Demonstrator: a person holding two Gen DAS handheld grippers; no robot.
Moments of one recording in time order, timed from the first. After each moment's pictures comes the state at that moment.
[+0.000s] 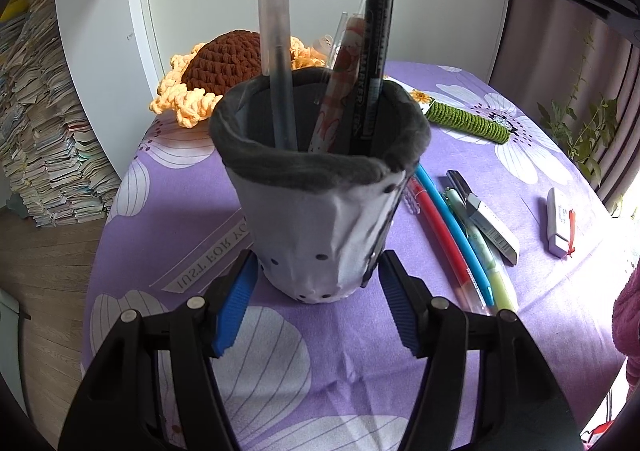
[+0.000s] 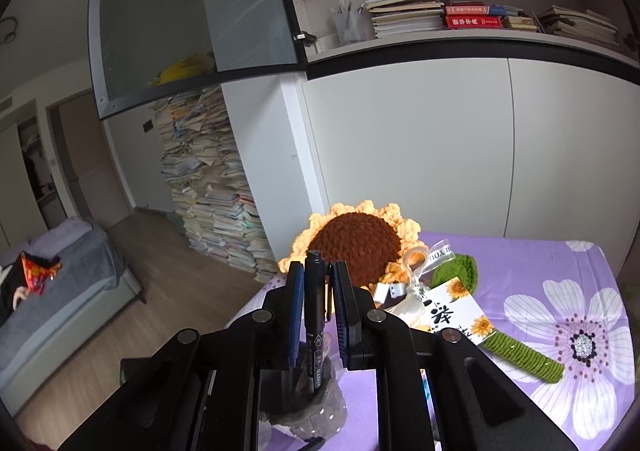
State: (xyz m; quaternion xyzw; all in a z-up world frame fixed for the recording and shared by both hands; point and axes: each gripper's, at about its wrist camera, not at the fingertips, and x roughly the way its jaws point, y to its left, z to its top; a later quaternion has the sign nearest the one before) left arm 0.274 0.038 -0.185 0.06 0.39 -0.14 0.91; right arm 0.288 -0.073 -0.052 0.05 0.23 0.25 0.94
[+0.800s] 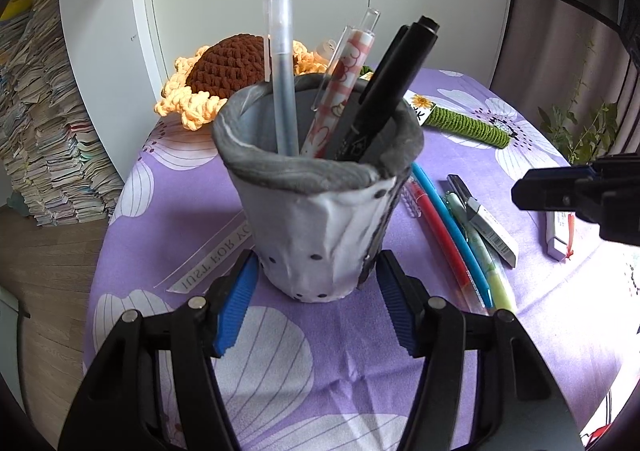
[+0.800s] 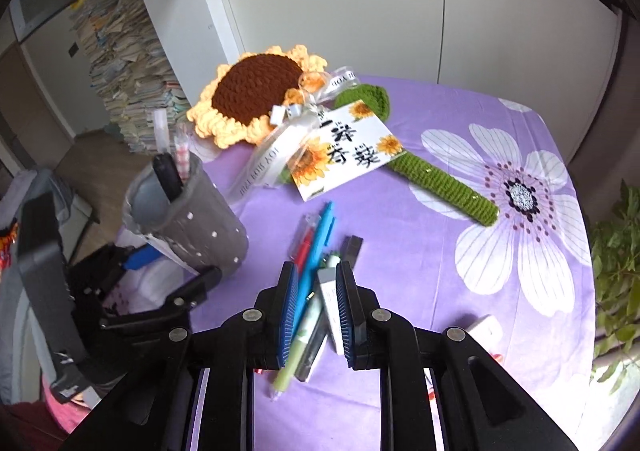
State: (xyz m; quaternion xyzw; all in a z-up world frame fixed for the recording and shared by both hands) left arm 0.273 0.041 -0.182 0.06 0.38 -0.14 0.91; right arm 0.275 -0.123 -0.126 0.01 0.46 0.13 0.88
